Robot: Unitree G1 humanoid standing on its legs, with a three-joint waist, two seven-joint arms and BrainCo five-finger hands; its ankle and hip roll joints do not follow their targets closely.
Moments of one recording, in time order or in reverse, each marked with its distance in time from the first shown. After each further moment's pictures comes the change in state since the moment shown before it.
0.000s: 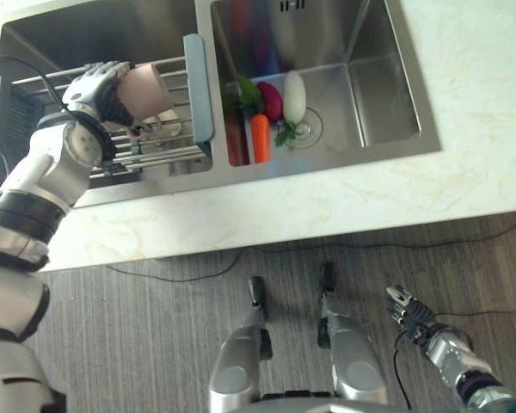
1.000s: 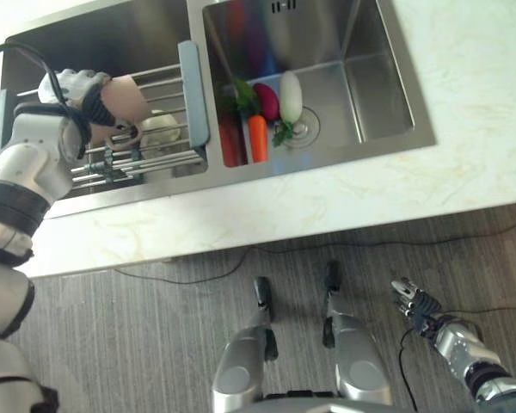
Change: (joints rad) left arm -0.072 0.070 -0.142 0.028 0.311 0.041 -0.085; right arm -0.037 -0.059 0.035 0.005 0.000 -0.002 0.015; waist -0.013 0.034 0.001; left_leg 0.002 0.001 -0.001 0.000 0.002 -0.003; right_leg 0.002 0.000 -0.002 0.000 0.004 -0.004
